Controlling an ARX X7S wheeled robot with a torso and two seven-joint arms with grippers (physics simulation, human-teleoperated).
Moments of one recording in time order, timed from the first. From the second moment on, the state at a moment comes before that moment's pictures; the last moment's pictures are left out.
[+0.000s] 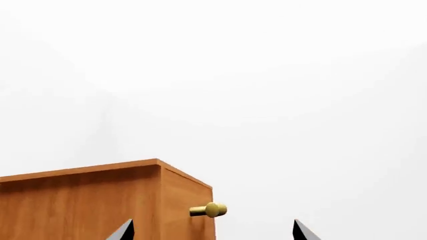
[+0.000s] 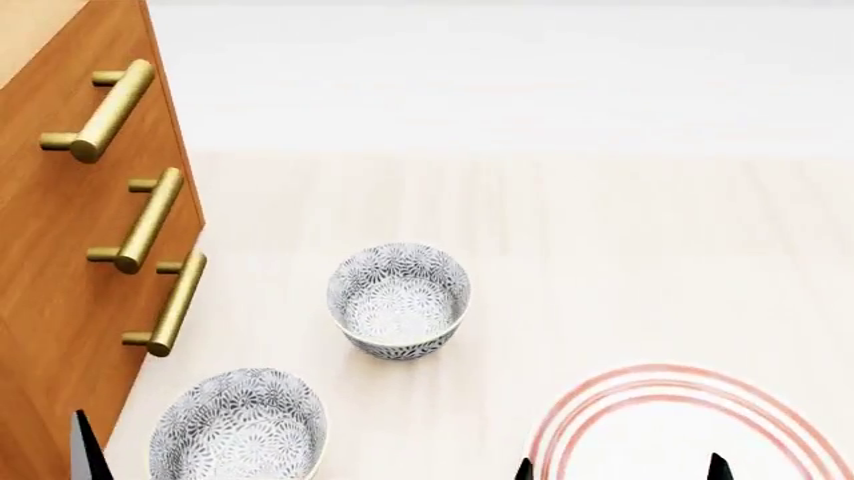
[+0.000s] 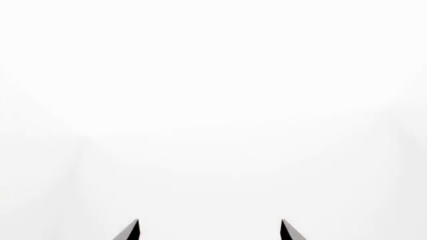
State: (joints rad) left arm 0.11 -0.20 0.17 0.13 0.19 0.66 -0.44; right arm -0.09 0.16 -0.19 -0.06 0.05 -0.98 0.17
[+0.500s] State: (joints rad) left arm 0.10 -0.21 0.20 0.12 0.16 0.59 -0.44; right arm -0.09 0.17 -0.21 -0.05 0.08 -0.93 0.18
